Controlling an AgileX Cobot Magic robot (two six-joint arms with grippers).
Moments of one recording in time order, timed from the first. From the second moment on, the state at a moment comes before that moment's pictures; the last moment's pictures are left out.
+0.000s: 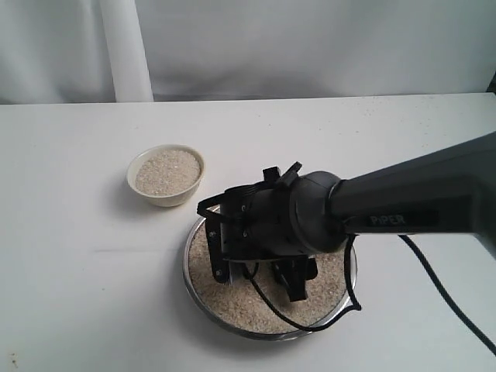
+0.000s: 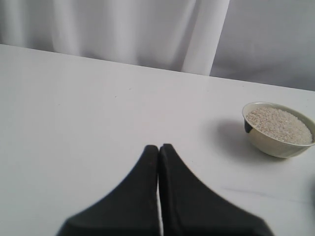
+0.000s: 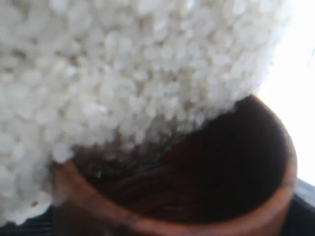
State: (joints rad) left arm 0.03 -0.01 0.00 0.20 0.34 -0.33; right arm 0.91 2.11 -1.23 -0.91 0.86 -0.14
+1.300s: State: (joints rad) left arm 0.03 -0.01 0.00 0.20 0.34 -0.33; right arm 0.76 2.01 -1.07 -0.63 0.36 -0.12
